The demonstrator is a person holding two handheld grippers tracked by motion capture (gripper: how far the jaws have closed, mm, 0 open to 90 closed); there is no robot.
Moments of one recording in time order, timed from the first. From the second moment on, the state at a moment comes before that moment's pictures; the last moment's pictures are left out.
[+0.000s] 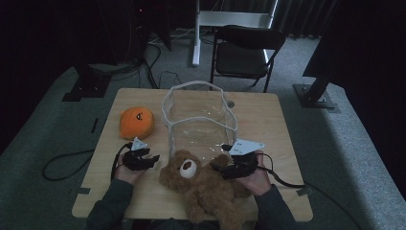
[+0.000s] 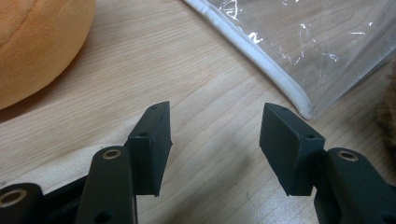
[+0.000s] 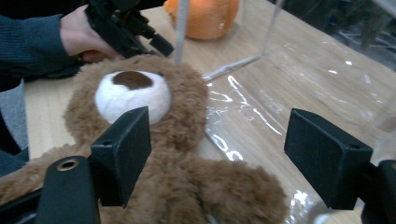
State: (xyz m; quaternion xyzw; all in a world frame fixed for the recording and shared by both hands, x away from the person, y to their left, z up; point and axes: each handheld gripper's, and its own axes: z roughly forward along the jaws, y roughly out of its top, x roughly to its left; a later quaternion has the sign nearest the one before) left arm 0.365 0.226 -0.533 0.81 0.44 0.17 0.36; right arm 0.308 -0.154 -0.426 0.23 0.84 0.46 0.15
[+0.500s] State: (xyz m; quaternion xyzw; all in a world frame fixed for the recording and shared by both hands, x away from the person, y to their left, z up) left arm 0.364 0.225 -0.533 0.81 0.44 0.17 0.36; right arm 0.302 -0.108 -0.442 0.19 0.87 0.44 0.10
